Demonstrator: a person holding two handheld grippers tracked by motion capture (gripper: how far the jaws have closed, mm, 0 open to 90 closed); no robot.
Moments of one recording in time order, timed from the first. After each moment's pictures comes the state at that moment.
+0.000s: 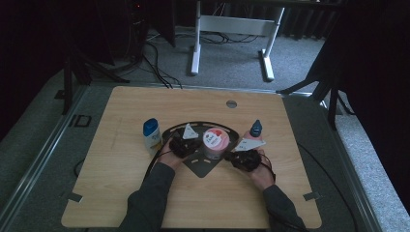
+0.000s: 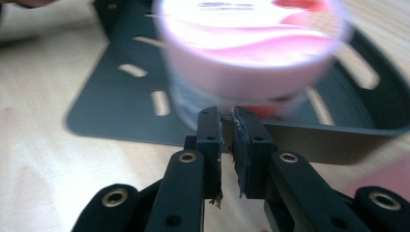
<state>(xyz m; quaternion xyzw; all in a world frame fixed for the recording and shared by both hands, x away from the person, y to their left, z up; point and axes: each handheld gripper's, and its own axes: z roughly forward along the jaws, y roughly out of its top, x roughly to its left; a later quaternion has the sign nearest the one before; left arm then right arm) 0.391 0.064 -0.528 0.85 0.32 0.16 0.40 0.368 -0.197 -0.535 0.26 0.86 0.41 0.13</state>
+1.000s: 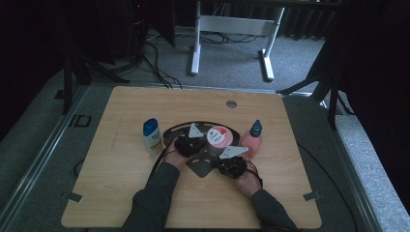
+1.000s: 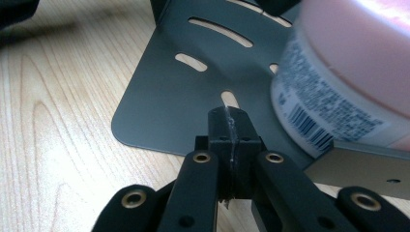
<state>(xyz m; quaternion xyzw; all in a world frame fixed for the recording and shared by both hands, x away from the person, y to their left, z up) 0.396 0.047 -0.531 0.85 0.32 0.15 0.40 0.355 -0.155 -0.558 0.24 0.88 0.40 0.11</state>
